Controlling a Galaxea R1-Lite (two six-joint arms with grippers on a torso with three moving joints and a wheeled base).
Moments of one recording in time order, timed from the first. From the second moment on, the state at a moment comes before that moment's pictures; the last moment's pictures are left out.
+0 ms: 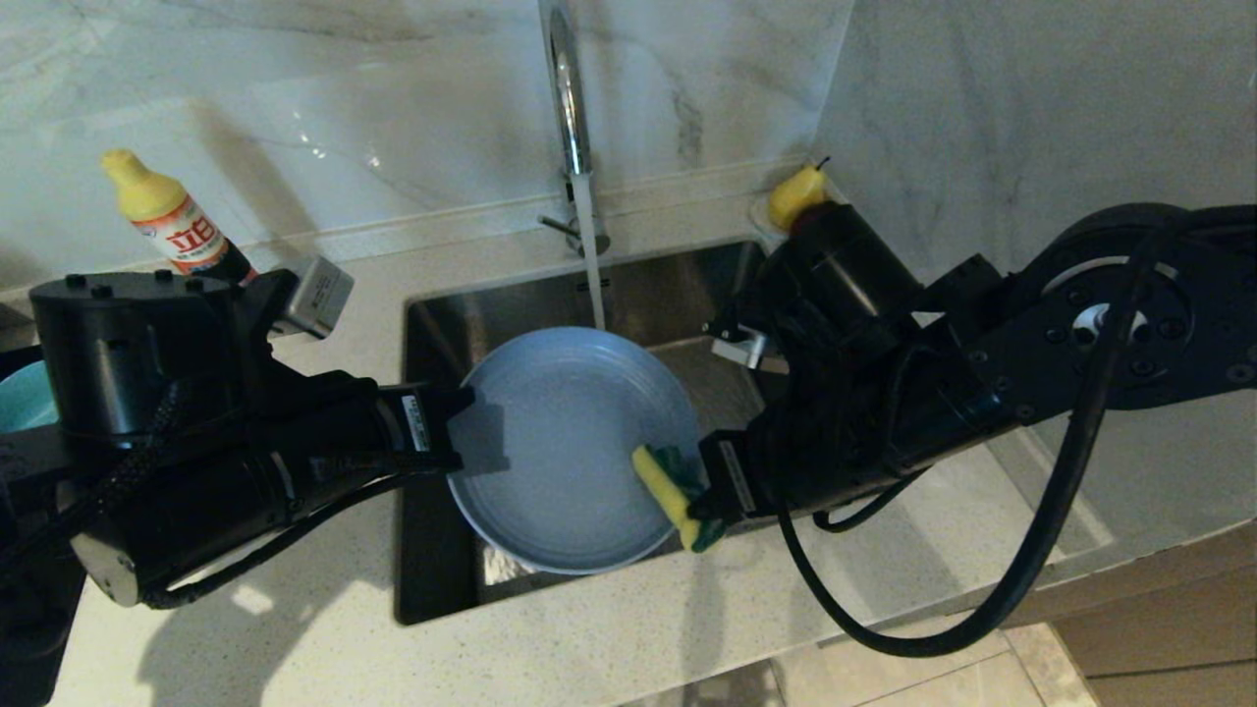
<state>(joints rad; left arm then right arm) -0.48 1.44 -0.73 -0.48 0.10 -0.28 0.78 1.87 -1.66 0.61 0.21 0.44</state>
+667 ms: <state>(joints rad) -0.49 1.43 -0.69 -0.48 0.08 -0.28 0.77 1.94 -1.80 0.50 0.21 0.44</state>
